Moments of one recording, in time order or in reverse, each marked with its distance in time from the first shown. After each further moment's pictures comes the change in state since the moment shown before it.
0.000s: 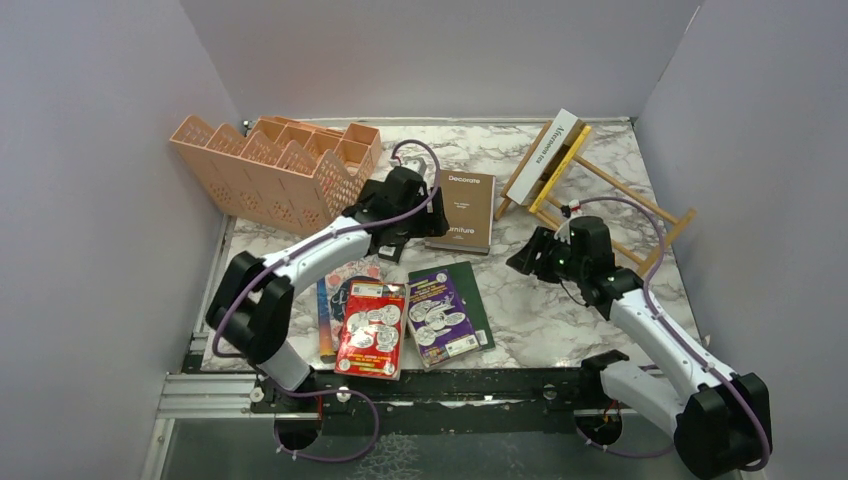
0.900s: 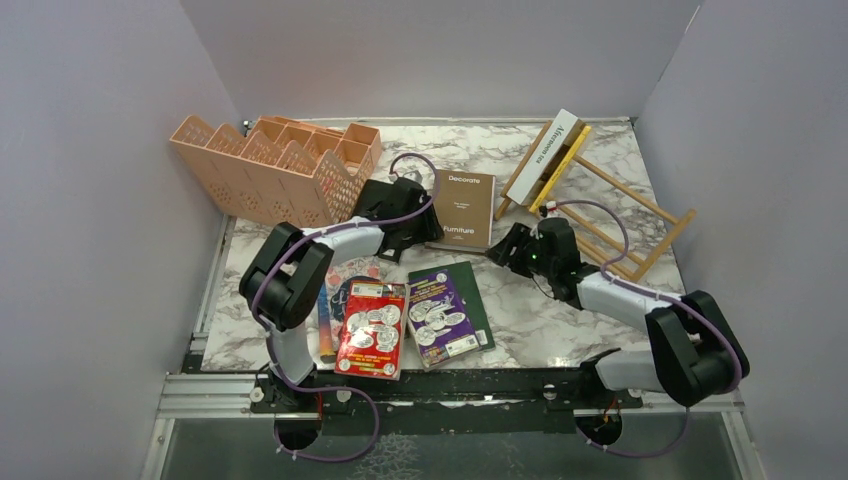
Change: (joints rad) left arm 0.047 0.297 -0.031 0.236 0.022 -0.113; right arm 0.095 0.330 -0.115 0.494 0.085 0.157
